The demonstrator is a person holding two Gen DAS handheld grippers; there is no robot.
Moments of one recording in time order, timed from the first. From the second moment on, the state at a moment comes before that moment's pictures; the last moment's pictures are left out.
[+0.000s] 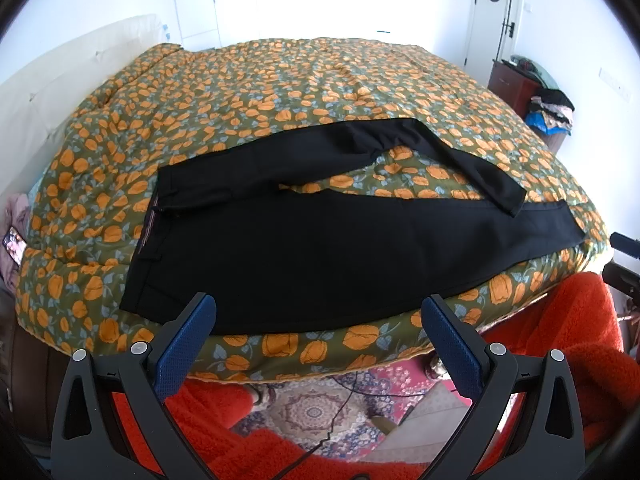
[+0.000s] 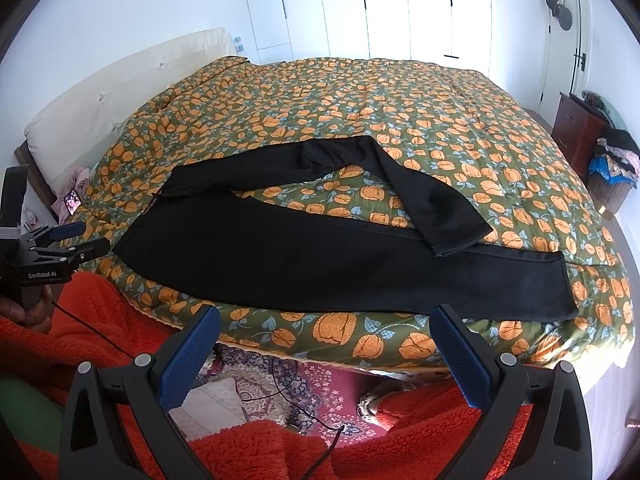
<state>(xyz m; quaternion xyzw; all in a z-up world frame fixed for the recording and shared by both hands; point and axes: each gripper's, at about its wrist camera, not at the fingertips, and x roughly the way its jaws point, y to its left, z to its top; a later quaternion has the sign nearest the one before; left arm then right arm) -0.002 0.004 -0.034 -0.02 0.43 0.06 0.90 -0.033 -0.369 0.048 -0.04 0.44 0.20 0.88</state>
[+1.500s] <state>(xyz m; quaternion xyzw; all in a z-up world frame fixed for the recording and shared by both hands) -0.032 0.002 -0.006 -0.02 0.39 0.04 0.92 -0.070 -0.388 0.102 -0.02 0.36 0.16 0.92</state>
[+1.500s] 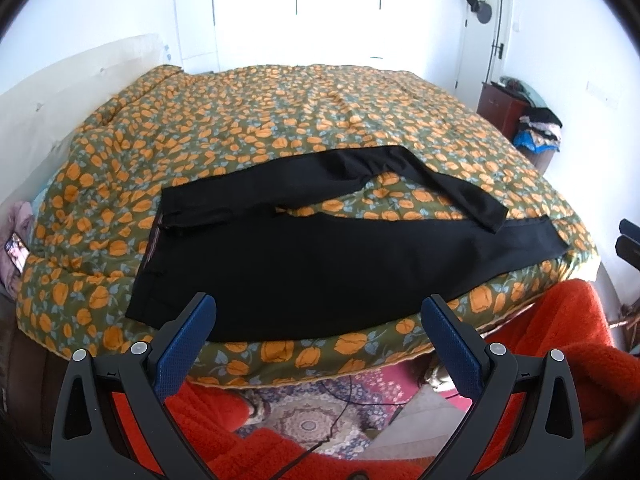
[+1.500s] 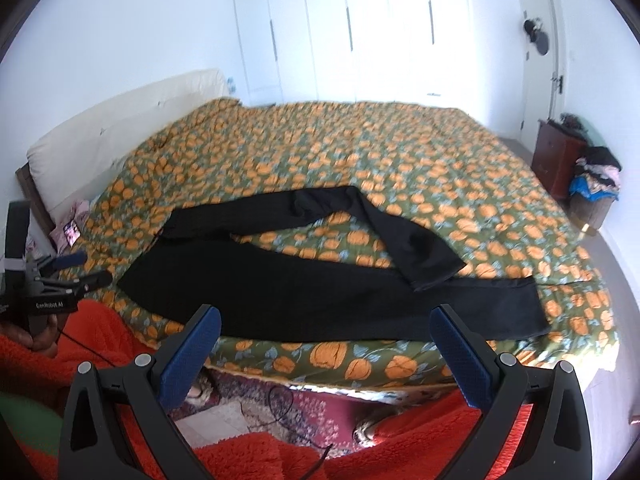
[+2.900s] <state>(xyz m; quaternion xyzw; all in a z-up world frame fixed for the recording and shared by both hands) 0.007 -0.012 -0.010 -0.01 0.41 0.05 0.91 -0.035 -0.381 0.092 -0.14 0.38 0.00 0.91</state>
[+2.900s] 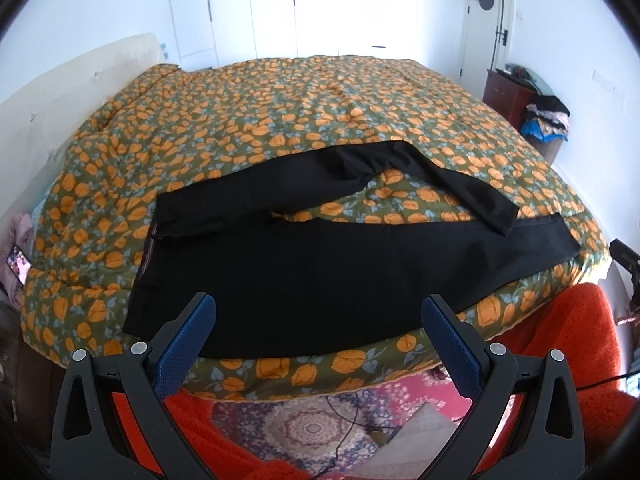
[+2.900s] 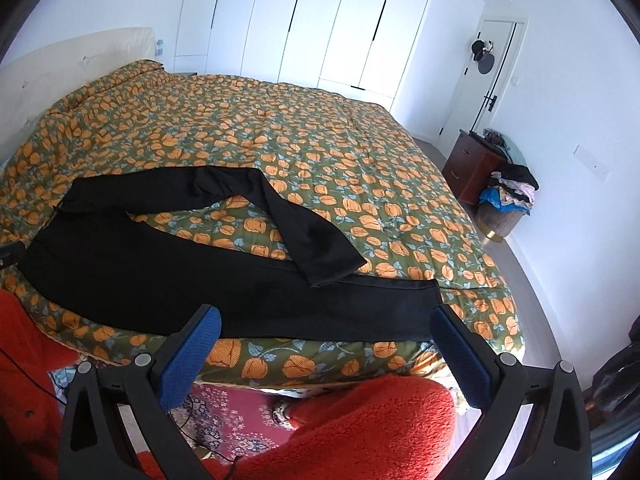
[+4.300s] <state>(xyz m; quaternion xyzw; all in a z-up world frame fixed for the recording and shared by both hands) 0.022 -0.022 -0.032 0.01 0.44 0.06 0.90 -0.013 -0.387 0.064 -0.15 0.42 0.00 0.89</state>
